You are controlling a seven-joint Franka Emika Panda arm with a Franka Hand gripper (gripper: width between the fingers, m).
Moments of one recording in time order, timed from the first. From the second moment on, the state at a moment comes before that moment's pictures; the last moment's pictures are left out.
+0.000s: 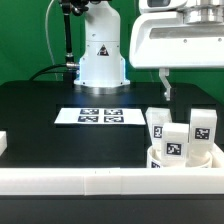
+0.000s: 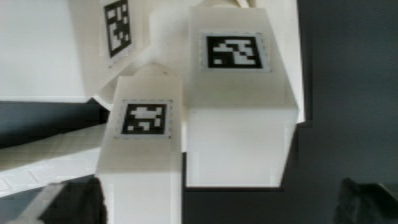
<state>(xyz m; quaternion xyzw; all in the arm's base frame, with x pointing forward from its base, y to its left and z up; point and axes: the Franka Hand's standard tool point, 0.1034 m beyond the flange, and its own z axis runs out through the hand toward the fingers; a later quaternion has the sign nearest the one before) 0.631 0.103 0.121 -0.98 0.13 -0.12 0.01</state>
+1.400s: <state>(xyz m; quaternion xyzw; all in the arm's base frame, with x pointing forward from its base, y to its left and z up) 0.621 0.114 0.115 -0.99 0.16 0.01 0.02</state>
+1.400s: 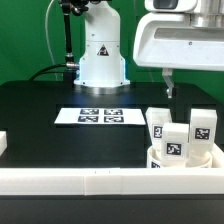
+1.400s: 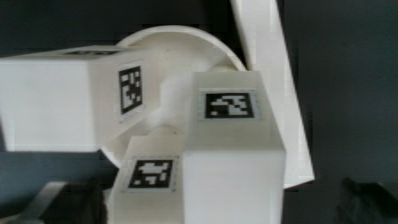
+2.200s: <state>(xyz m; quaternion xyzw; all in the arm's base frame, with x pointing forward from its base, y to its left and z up) 0.624 0.136 0.106 -0.99 0.16 -0.02 0.04</state>
